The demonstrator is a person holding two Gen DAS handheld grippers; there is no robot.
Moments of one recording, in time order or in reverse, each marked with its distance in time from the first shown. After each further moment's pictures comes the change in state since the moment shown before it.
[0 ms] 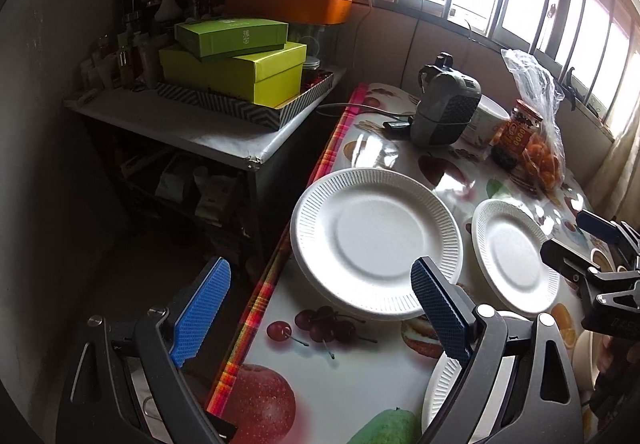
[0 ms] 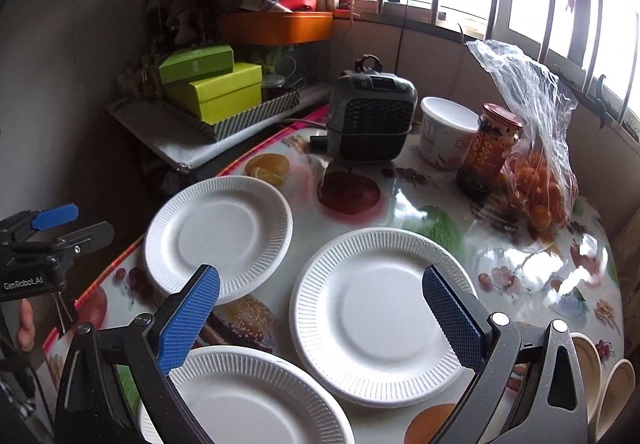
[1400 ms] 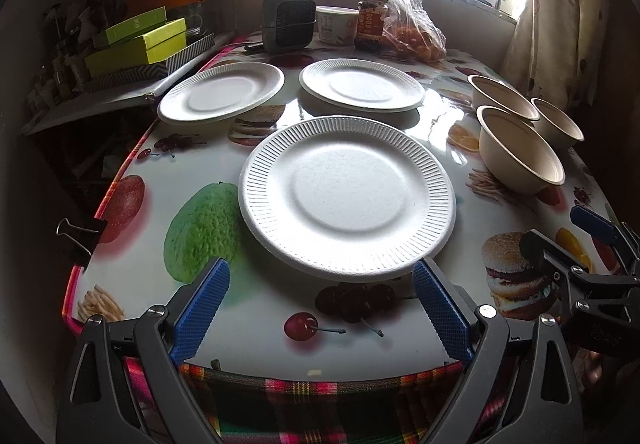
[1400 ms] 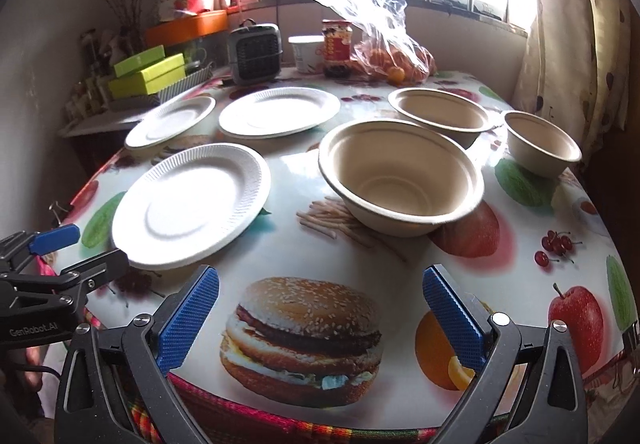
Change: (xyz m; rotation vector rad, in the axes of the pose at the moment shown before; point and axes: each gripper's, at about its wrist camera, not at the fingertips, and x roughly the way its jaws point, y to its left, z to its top) left arm -0.085 -0.110 -0.177 0.272 0.068 -0.150; right arm -0.152 -0.005 -0.233 0.286 -0.041 -0.220
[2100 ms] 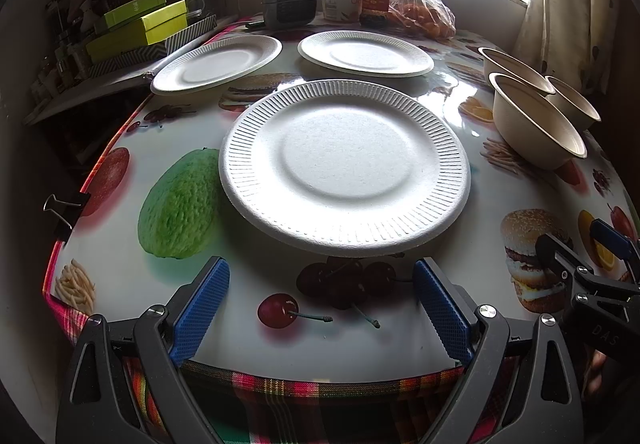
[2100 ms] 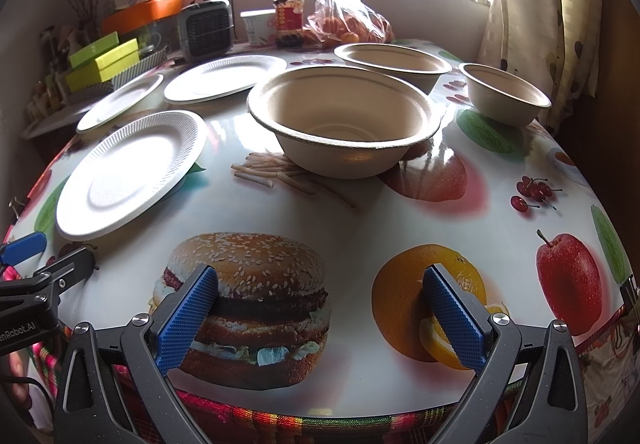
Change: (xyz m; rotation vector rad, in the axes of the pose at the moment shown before) left arm 0.028 -0.015 -0.021 0.009 0.049 0.045; right arm 0.018 -0.020 -0.038 0.082 0.075 -0.137
